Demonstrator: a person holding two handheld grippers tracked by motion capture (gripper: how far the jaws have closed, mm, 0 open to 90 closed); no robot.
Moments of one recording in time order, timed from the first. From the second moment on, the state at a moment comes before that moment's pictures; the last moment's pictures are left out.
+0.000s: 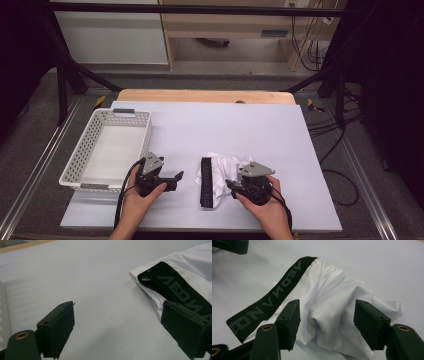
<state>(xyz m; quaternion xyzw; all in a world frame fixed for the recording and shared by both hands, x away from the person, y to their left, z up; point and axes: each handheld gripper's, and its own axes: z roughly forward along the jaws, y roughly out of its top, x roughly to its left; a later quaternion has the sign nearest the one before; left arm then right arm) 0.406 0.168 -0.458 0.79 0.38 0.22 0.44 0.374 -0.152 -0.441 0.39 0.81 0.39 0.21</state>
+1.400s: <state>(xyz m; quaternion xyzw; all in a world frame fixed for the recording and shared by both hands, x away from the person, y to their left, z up) 0.405 0.163 -0.460 0.79 0.38 0.22 0.43 0.355 -0.089 -0.470 0.26 0.88 0.35 0.15</state>
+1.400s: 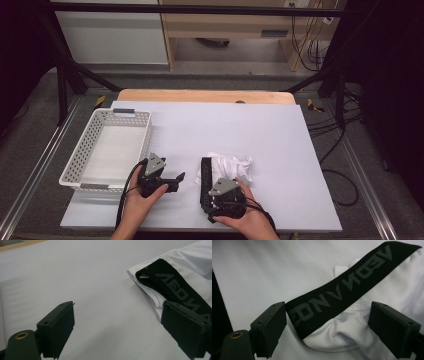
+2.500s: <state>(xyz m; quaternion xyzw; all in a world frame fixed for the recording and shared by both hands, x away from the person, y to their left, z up) 0.404 0.162 -0.460 0.79 0.38 0.22 0.43 0.360 -0.103 -0.452 0.28 0.86 0.39 0.16</state>
